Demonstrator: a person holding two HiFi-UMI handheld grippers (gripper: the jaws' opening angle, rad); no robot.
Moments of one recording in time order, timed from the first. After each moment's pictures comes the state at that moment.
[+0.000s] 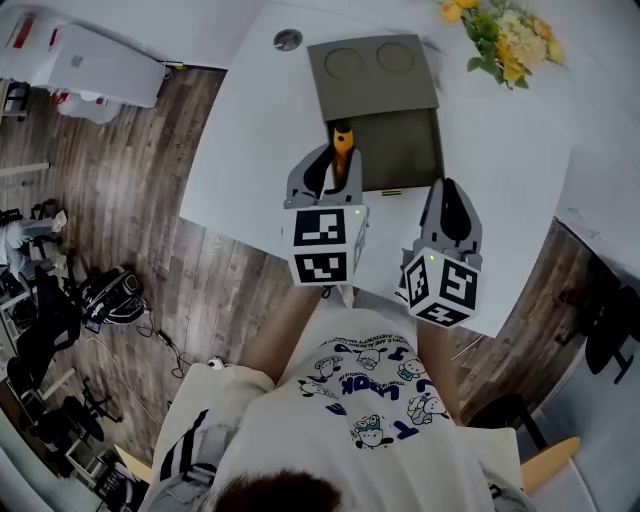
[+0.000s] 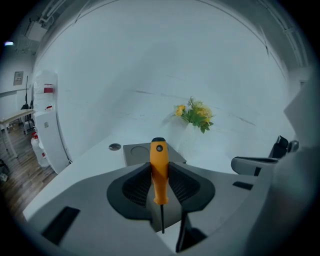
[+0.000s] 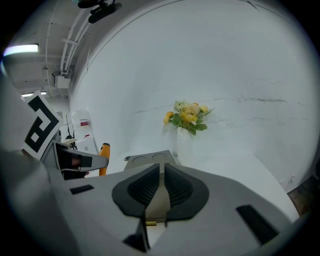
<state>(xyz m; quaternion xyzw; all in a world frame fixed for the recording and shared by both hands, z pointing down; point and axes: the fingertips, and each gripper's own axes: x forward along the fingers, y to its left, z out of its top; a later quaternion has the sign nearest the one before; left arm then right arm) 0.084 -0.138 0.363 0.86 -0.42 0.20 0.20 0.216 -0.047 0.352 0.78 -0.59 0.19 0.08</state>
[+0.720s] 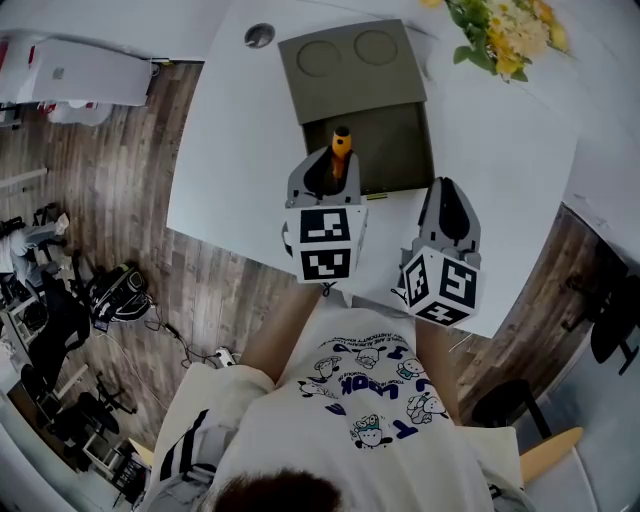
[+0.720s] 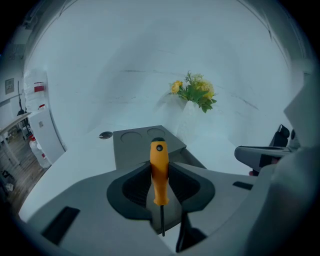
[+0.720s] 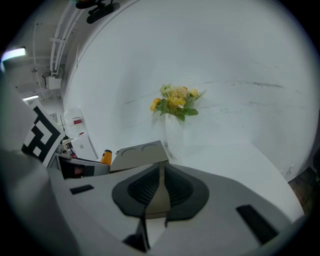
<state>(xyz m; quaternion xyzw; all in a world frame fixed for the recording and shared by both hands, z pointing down) 0.124 -0.141 0.418 0.85 -0.40 0.28 0.20 0.255 -0.050 0.394 0.78 -0.57 0.24 0.08</state>
